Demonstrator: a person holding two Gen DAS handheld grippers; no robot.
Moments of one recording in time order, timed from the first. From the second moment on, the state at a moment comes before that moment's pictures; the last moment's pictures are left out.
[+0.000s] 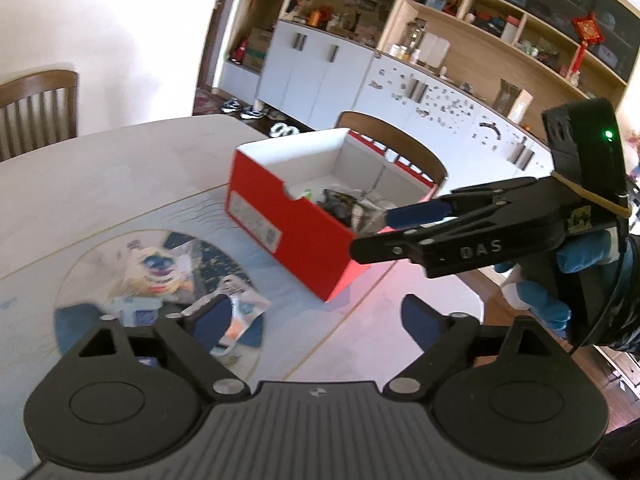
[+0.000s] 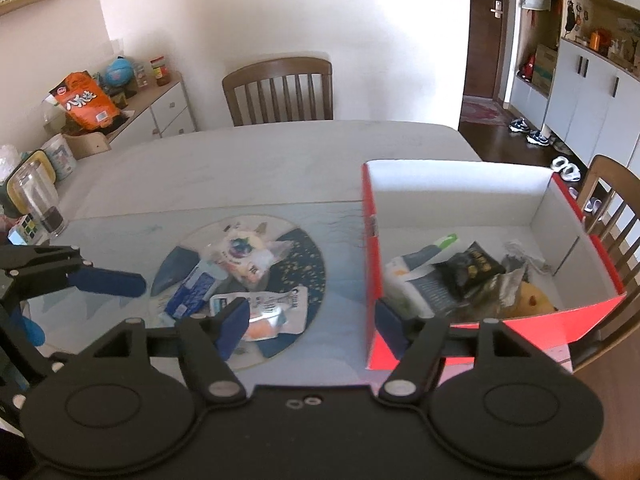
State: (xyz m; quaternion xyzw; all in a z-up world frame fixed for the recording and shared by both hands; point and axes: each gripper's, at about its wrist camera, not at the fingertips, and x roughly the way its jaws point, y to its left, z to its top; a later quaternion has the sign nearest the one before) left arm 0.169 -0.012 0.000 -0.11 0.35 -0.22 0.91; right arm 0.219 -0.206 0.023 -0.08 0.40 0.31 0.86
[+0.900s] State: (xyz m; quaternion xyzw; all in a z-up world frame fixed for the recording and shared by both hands) left arm 0.113 0.065 -0.071 -0.09 0.39 -0.16 0.90; right arm 0.193 -0.158 -0.011 -0.09 0.41 0.31 0.85
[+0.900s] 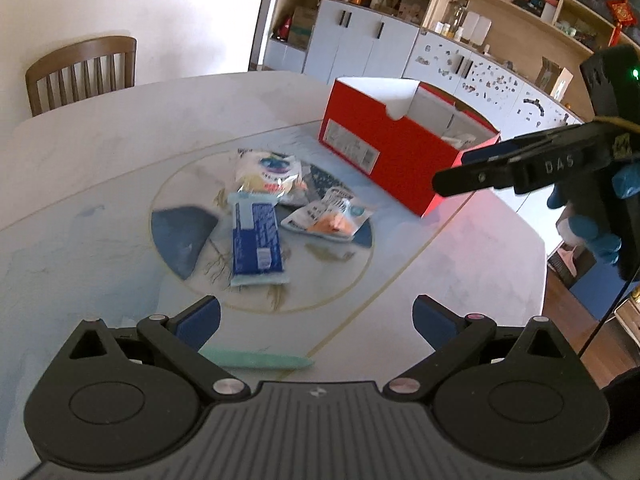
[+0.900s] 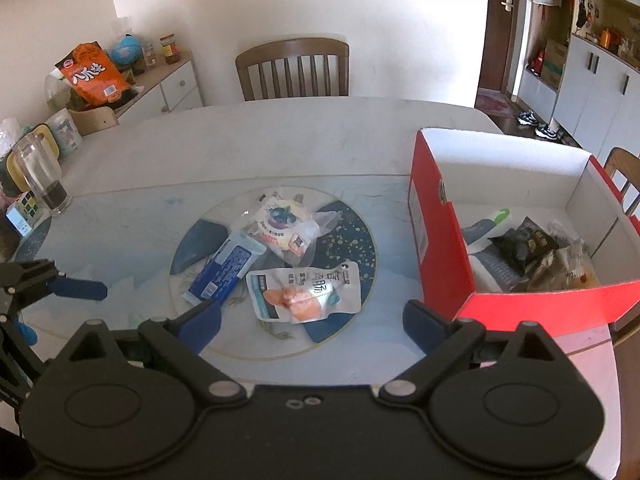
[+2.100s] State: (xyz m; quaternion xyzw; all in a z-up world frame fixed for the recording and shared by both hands) left arm 0.116 0.057 -0.142 0.01 0.38 -0.10 0.92; right arm 0.221 -0.118 -0.071 -0.12 0.43 0.26 0.85
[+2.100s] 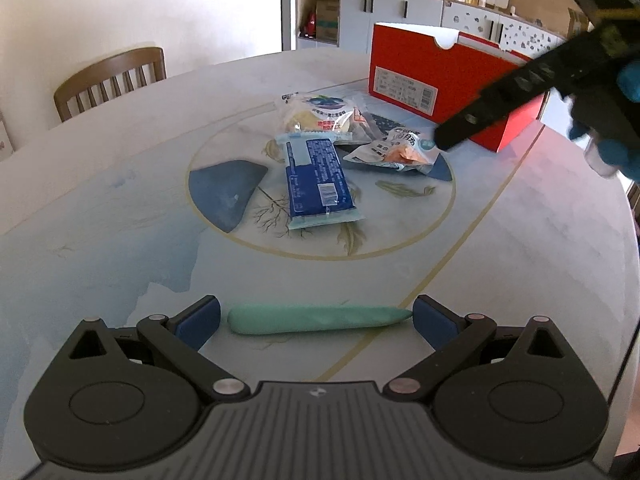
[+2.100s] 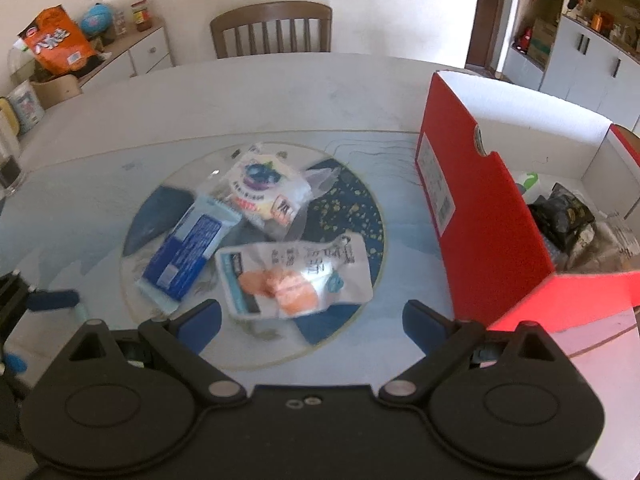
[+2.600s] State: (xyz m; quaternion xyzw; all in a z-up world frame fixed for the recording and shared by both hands) left arm 0.120 0.055 -0.145 0.01 0.37 -0.10 0.92; right arm 0.259 -0.102 -0.101 -0.11 0.45 0.24 0.85
